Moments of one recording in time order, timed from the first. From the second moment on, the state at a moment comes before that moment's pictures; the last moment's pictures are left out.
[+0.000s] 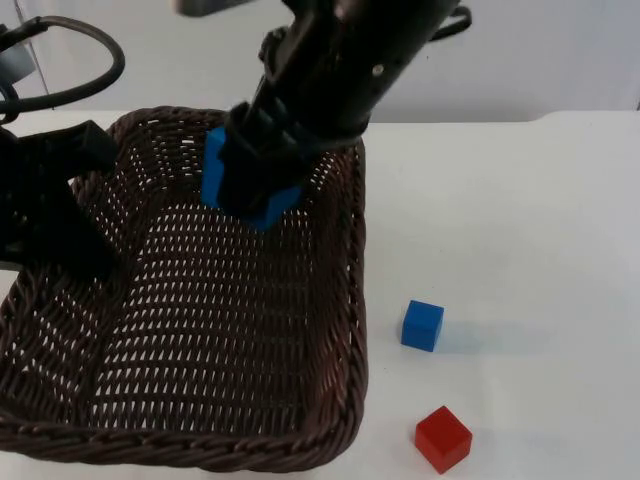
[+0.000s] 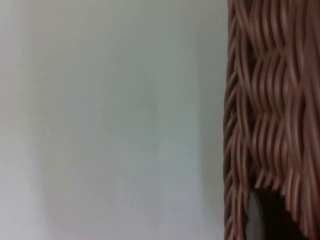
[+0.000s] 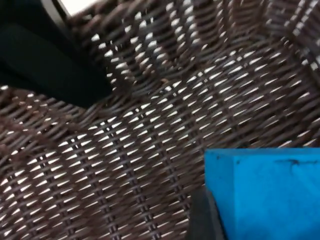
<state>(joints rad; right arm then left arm) 0.76 2.05 -1.67 0.39 0.81 -0.55 -0.06 1.49 -0.77 -0.70 0.74 0.39</state>
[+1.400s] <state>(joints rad) 0.76 1.82 -1.67 0.35 0.85 -0.51 -0.06 1.49 -0.77 -0.70 0.74 0.39</state>
